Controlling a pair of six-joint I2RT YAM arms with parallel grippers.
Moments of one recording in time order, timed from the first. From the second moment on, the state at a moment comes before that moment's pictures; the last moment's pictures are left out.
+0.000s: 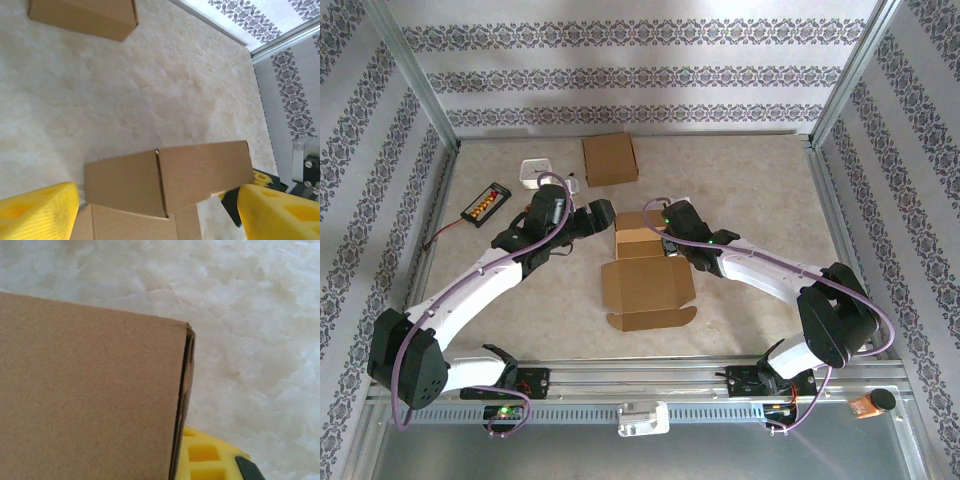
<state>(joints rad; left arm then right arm) -0.49 1.26 0.94 -0.24 0.09 -0.78 0.67 1.50 0.93 -0.26 0.30 0.32</state>
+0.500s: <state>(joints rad) -0.59 1.45 0.94 -0.17 0.00 -0.87 0.67 1.50 0.92 -0.25 0.30 0.35</state>
